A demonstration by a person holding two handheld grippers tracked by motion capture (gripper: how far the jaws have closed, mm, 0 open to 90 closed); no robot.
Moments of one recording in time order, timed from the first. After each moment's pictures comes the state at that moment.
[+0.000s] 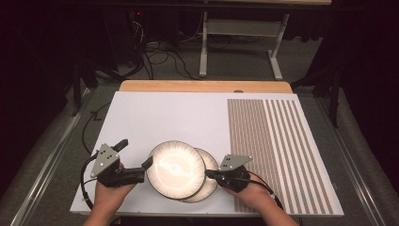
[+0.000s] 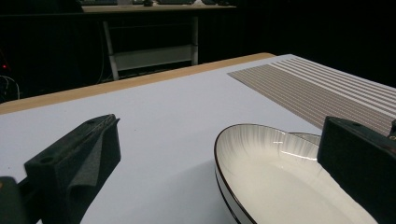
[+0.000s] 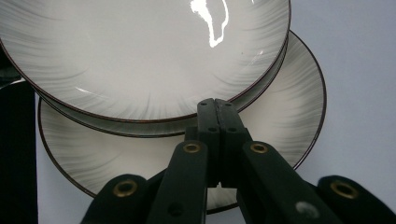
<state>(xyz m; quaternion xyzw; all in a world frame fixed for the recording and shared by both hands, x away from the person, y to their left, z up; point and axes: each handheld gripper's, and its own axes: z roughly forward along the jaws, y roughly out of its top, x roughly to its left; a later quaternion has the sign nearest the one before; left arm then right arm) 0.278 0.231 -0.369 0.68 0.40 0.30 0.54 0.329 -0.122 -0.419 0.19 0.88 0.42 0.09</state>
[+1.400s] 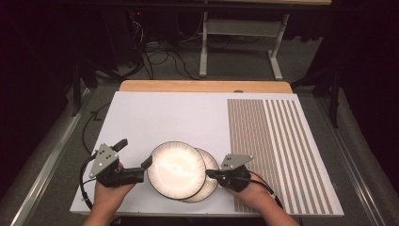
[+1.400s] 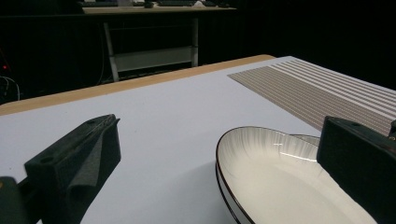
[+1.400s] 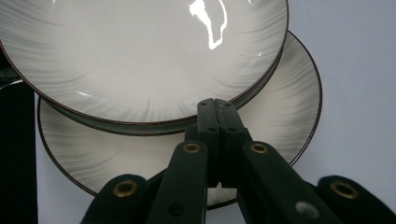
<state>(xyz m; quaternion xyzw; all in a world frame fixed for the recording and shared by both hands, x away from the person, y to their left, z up) 0.277 0.233 -0.368 0.67 0.40 0.30 0.54 0.330 -0.124 -0.418 0.19 0.88 0.42 0.09</state>
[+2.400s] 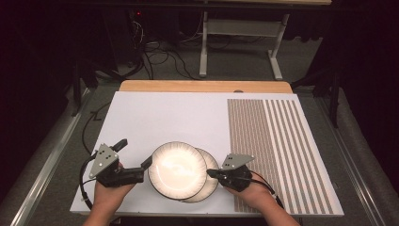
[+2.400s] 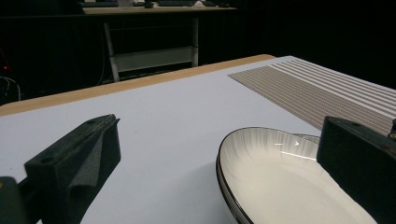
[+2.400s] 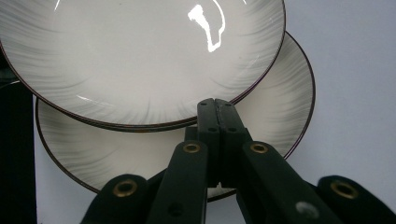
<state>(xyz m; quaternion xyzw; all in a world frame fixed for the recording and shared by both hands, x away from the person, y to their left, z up) 0.277 0.233 -0.368 0.68 0.40 0.30 0.54 0.330 -0.127 -0.417 0.19 0.88 0.42 0.09</state>
